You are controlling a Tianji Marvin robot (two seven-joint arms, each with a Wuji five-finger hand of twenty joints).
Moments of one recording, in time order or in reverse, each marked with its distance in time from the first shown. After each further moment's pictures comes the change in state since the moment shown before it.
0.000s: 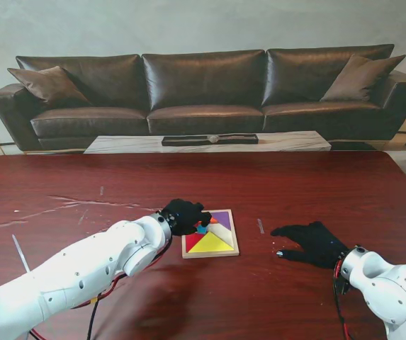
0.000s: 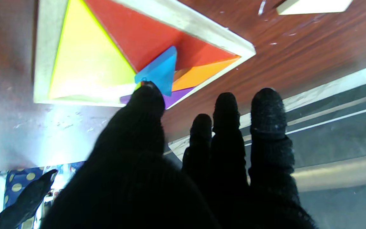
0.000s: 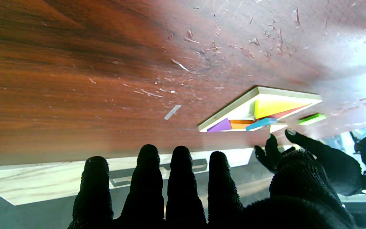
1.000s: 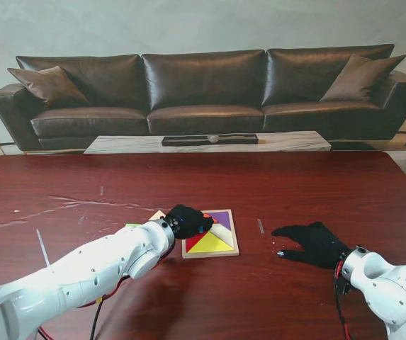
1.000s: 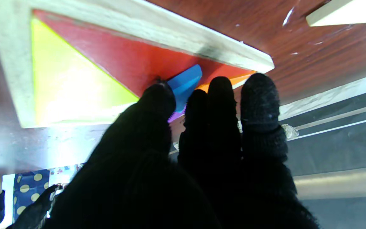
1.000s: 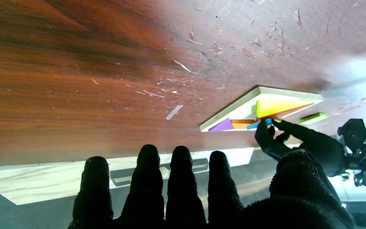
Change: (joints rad) left arm -0.059 -0.091 0.126 0.226 -0.058 -0.034 0.189; right arm -0.004 0.000 0.006 0.001 0.001 -0.001 -0.003; left_hand 0.038 -0.058 0.091 -0.001 0.095 0.046 0.016 -0.068 0.284 -0.047 0.077 0.430 0.196 -0.052 0.163 0.092 0.227 -0.126 -0.001 -0.127; right_hand 0.000 0.000 0.000 0.000 0.000 0.000 0.011 0.000 0.001 0.000 0.000 0.000 0.000 0.000 0.000 0.000 0.000 0.000 0.000 0.000
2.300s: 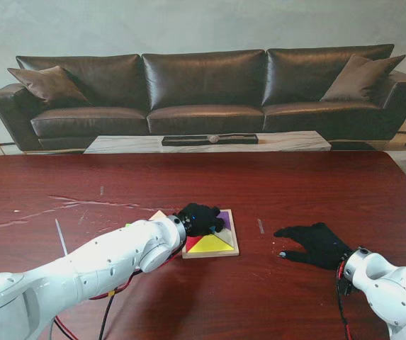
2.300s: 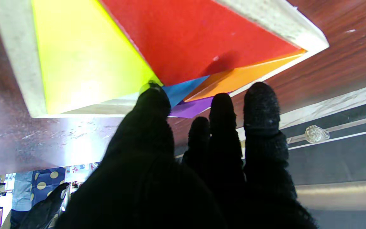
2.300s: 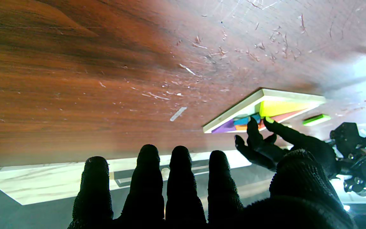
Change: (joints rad) left arm -0.065 -0.089 0.072 0.104 -0.061 -0.058 -0.004; right arm -0.008 0.000 0.012 -0.002 -0.005 0.001 0.004; left_hand 0.068 0.110 -0.226 -0.004 0.079 -0.012 -0.161 -0.116 -0.366 0.030 0.011 -0.361 -0.225 0.006 -0.055 -0.040 -0.146 0.033 -0.007 0.065; right_hand 0.000 0.000 0.000 0.000 0.005 0.000 0.002 0.000 0.000 0.009 0.000 0.000 0.000 0.000 0.000 0.000 -0.001 0.000 0.000 0.000
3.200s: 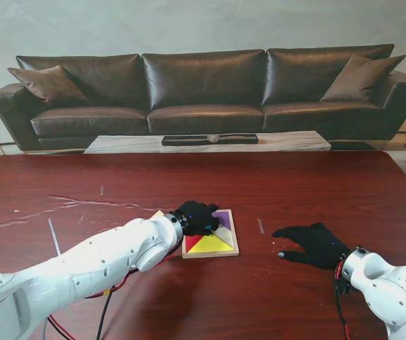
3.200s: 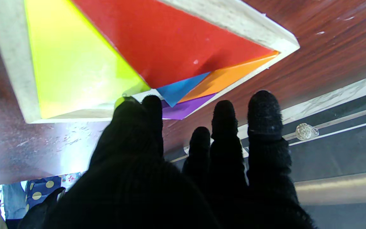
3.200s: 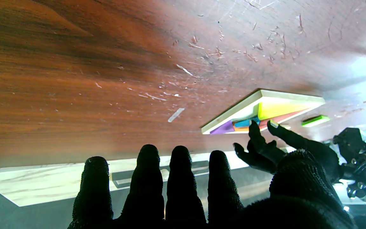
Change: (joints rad) left arm 0.000 0.042 -0.009 -0.066 0.032 0.033 -0.046; right arm 0.005 0.000 -0.011 0.000 -0.002 0.006 0.001; left_hand -0.125 0.151 -0.102 0.000 0.033 0.008 -0.114 0.002 -0.090 0.008 -0.074 -0.036 -0.086 0.022 -0.051 -0.018 -0.119 0.051 0.012 0.060; right_hand 0.000 0.000 0.000 0.000 0.000 0.000 0.000 0.000 0.000 0.000 0.003 0.000 0.000 0.000 0.000 0.000 0.000 0.001 0.000 0.000
